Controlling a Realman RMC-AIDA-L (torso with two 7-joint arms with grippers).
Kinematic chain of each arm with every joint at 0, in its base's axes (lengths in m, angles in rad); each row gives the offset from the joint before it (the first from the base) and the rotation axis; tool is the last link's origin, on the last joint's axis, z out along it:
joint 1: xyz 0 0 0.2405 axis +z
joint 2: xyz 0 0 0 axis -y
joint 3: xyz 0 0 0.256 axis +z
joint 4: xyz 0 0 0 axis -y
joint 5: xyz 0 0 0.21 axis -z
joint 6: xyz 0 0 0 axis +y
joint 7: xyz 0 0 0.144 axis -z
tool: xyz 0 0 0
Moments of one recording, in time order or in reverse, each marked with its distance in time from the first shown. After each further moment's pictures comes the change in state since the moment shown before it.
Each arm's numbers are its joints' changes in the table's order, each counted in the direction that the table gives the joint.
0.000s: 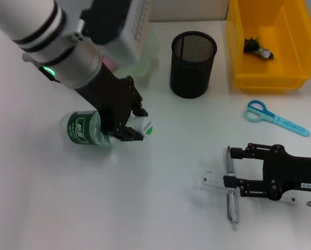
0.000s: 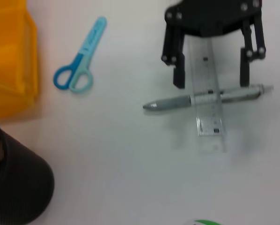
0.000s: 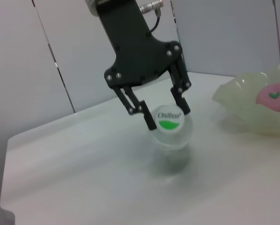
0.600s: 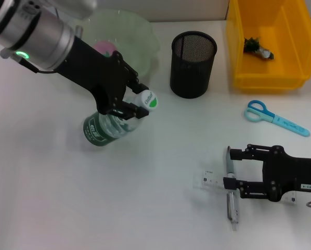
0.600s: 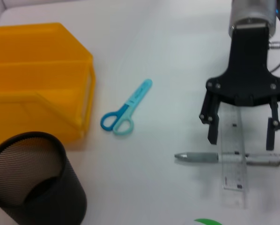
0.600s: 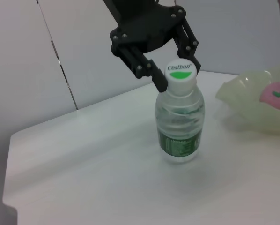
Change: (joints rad) left arm 0.022 -0.007 -0.276 0.044 0.086 0.046 -0.045; right arm 0.001 0.002 -0.011 0.000 0.000 0.000 0.005
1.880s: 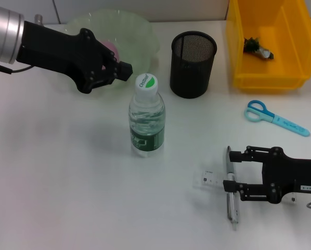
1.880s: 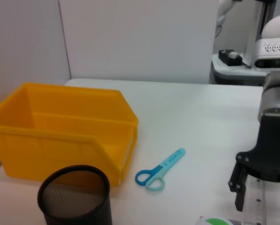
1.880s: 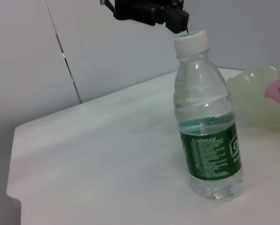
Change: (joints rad) left arm 0.085 -0.052 -0.233 0.114 0.196 0.014 -0.071; right arm 0.003 0.001 -0.013 0.005 0.009 0.000 0.006
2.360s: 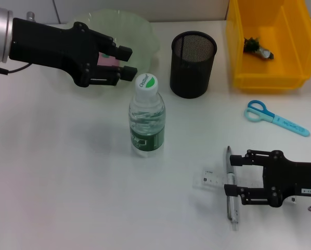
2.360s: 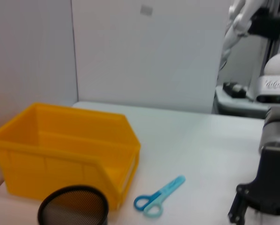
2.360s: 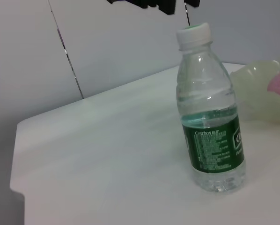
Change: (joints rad) left arm 0.017 0.005 -0.062 0.012 0.048 0.028 0.013; right arm -0.002 0.002 -0.001 -0.002 0.015 0.001 0.000
